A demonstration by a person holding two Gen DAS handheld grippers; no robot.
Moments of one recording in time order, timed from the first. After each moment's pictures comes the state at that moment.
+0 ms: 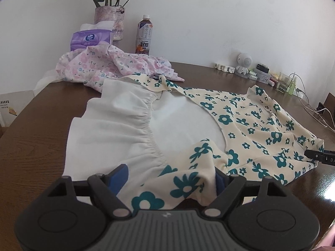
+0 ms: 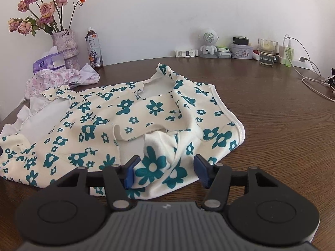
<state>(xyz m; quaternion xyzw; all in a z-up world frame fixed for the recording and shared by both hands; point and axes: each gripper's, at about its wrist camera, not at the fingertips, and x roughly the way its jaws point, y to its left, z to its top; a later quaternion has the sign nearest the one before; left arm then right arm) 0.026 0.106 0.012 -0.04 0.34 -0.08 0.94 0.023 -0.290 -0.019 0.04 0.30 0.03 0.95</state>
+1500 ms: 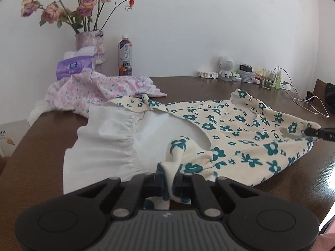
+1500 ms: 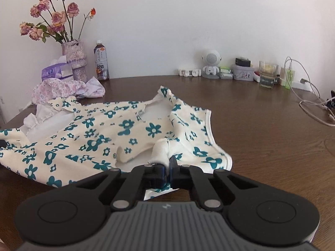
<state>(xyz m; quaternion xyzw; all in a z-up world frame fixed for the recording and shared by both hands) 0.007 0.083 0.035 0.03 0.29 -0.11 0.95 0.007 -0.304 0.019 0.01 0.26 0.05 0.96</state>
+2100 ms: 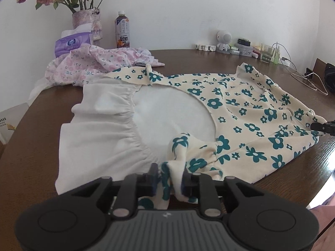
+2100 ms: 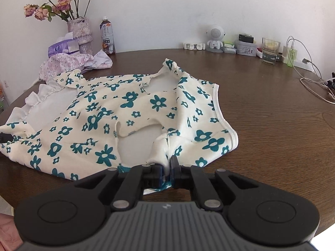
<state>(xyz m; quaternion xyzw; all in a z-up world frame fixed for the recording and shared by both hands) -0.015 0.089 0.015 0.05 0.36 -0.11 0.93 -0.030 -0.296 0.001 0.01 0.33 0.07 0.94</state>
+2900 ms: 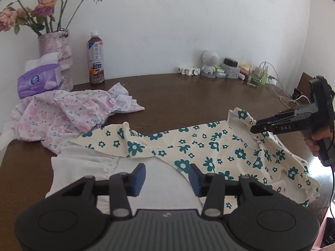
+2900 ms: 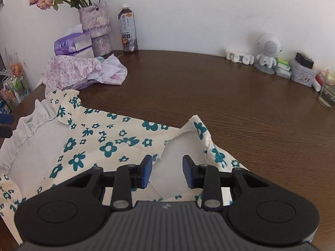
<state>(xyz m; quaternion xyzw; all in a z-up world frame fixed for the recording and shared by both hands) 0.124 0.055 0.086 0.04 0.35 -0.18 0.92 0.198 -0.274 0.040 -0.03 0.40 0.17 0.90</state>
